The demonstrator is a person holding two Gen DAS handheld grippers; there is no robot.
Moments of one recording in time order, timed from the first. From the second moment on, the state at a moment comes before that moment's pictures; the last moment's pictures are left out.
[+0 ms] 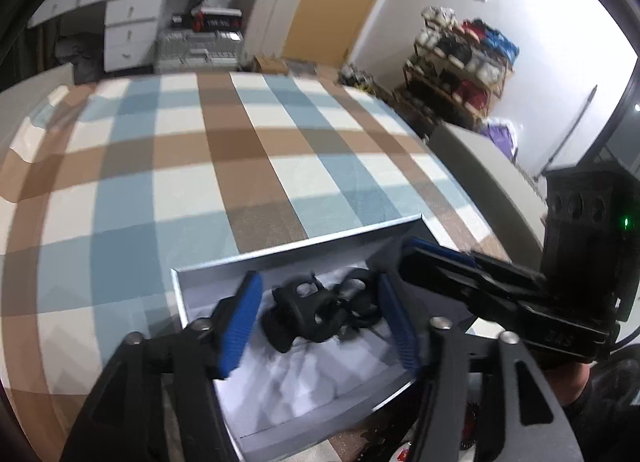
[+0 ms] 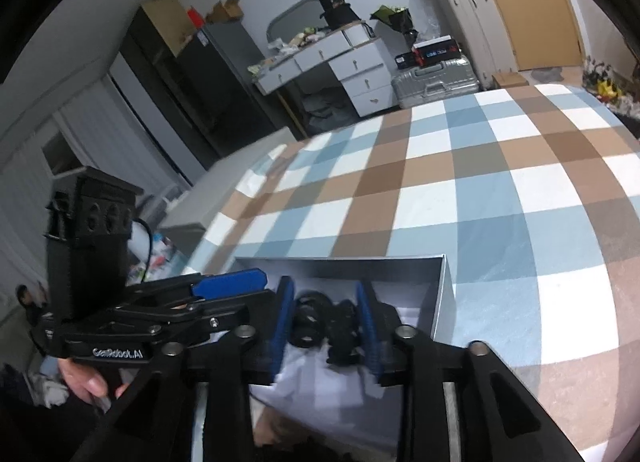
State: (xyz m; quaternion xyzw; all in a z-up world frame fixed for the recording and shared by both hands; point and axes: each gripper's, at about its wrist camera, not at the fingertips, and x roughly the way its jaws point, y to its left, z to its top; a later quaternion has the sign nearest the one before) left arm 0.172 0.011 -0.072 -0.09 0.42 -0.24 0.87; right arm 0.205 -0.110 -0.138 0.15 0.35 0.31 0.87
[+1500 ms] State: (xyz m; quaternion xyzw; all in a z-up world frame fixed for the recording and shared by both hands) left arm 0.036 0.008 -0.046 -0.05 0.27 -0.05 0.96; right arm 0.046 -0.146 -0.084 0.07 0.21 0.26 0.94
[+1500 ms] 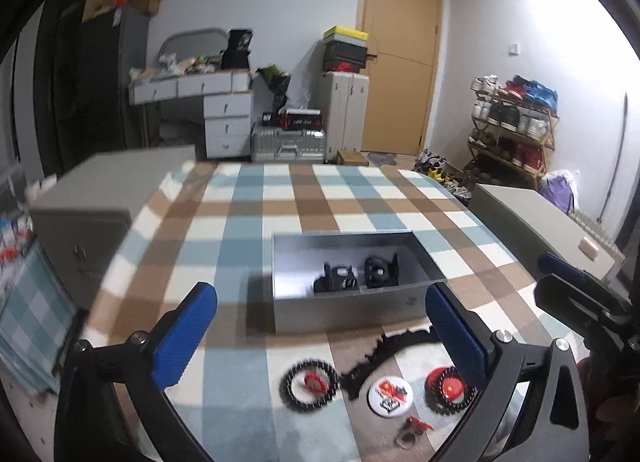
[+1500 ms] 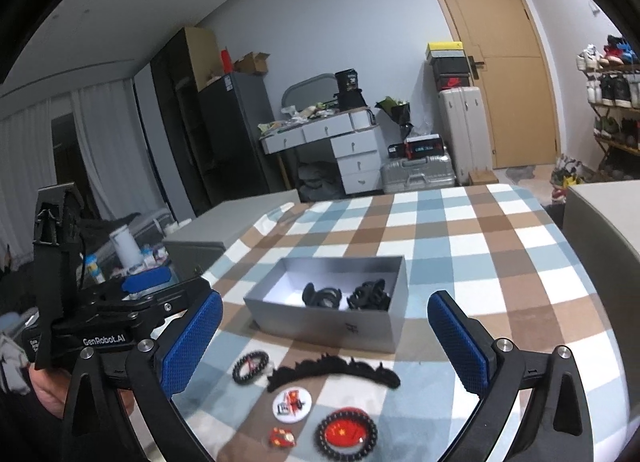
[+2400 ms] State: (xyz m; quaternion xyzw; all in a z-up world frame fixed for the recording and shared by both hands) left arm 0.013 0.014 -0.107 -0.08 0.35 -0.07 0.93; right arm 0.030 -0.139 -0.175 0.01 0.33 0.22 0.92
